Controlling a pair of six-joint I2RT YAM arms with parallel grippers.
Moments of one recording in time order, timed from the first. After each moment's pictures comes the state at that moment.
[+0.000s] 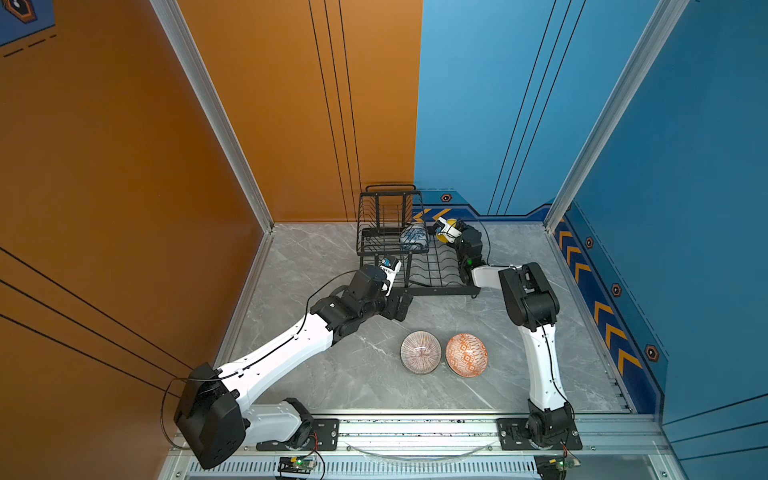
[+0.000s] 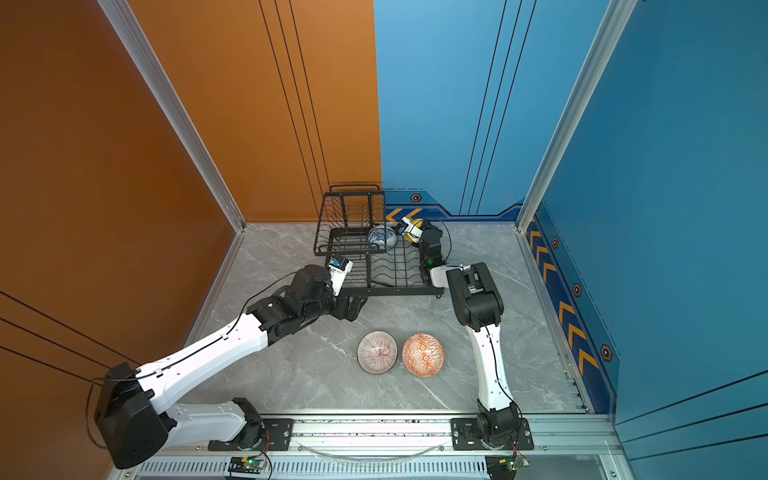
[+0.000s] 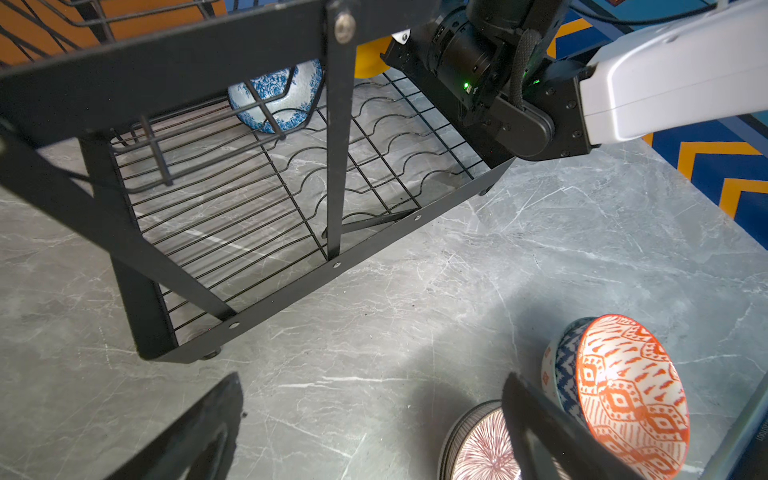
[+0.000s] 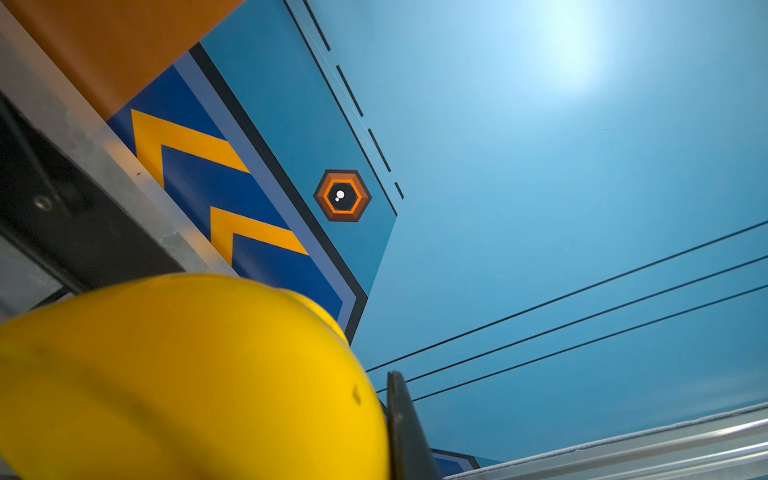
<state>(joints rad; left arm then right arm) -0.70 1.27 0.98 -0.34 -0.05 -0.21 0.28 2.35 1.49 0.85 0.30 -1.05</state>
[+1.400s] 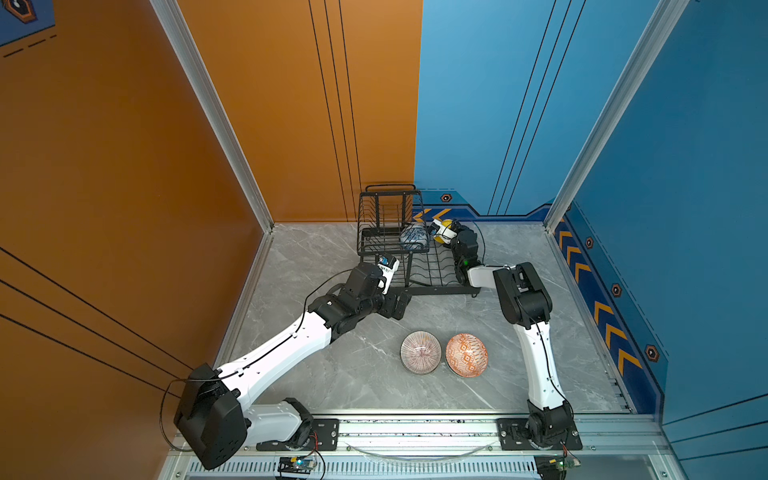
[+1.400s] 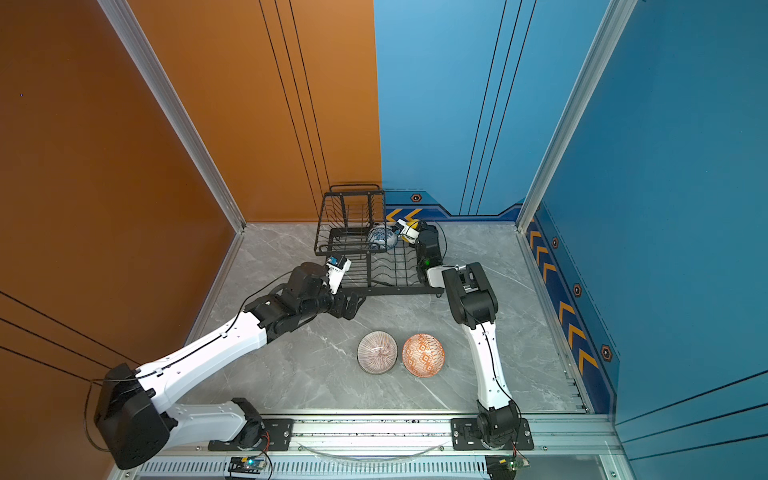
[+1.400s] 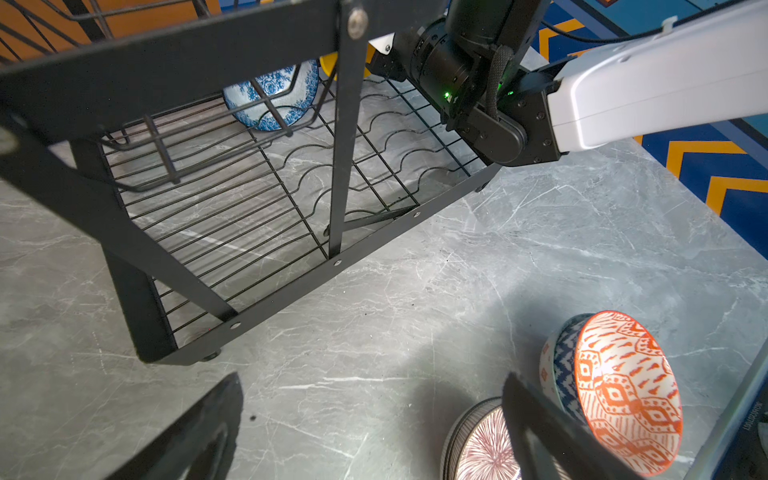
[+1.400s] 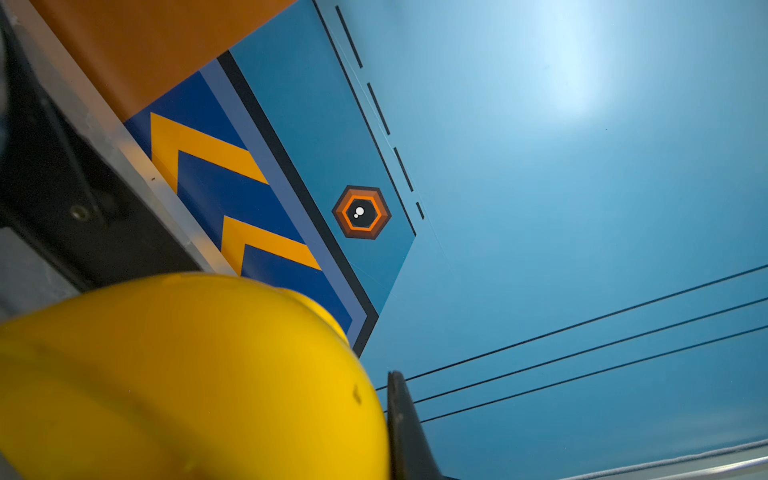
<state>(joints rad) -0.66 1.27 0.98 -0.34 0.00 -0.19 0.29 2.42 1.55 0.87 0.28 -1.11</state>
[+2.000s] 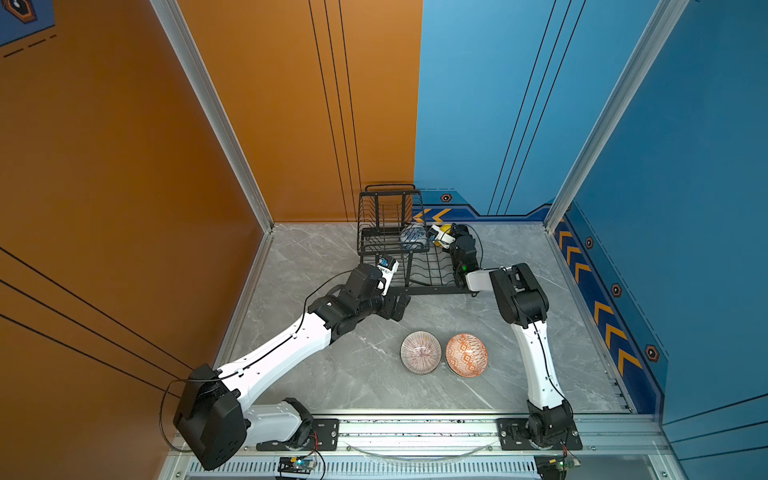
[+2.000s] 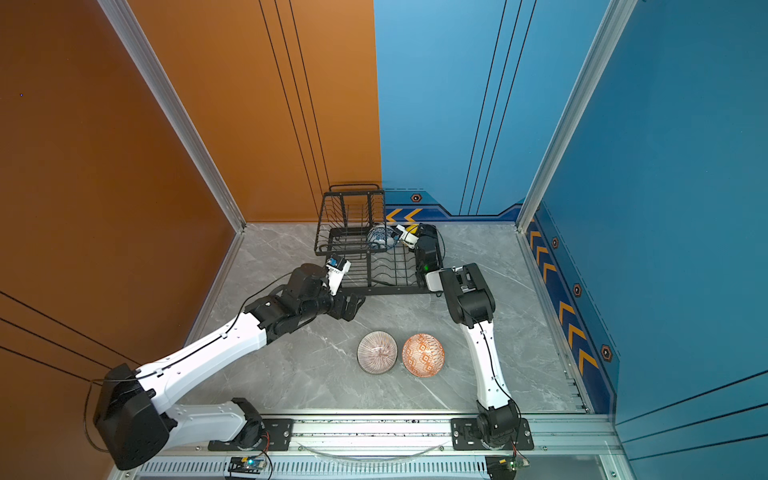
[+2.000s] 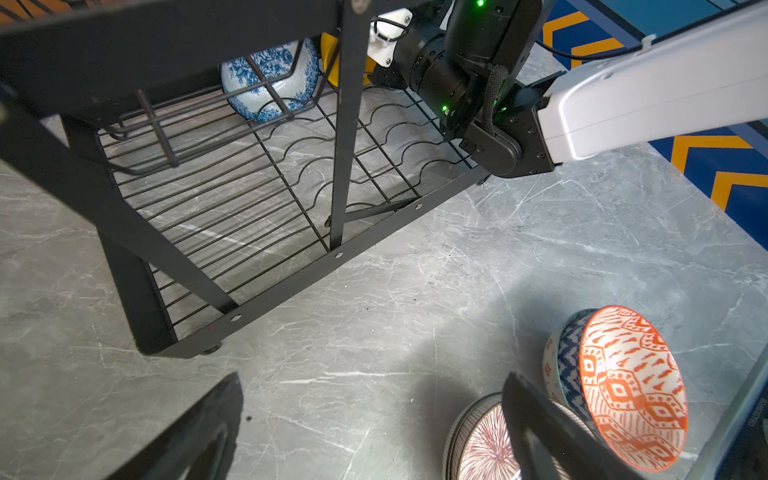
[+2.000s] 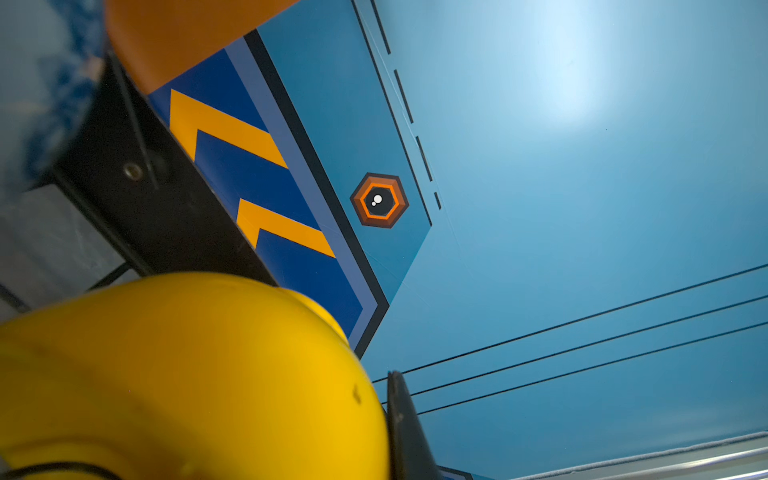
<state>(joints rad) -0.66 1.27 0.97 -0.34 0.00 -0.19 0.30 2.45 1.52 0.94 0.31 -1.16</state>
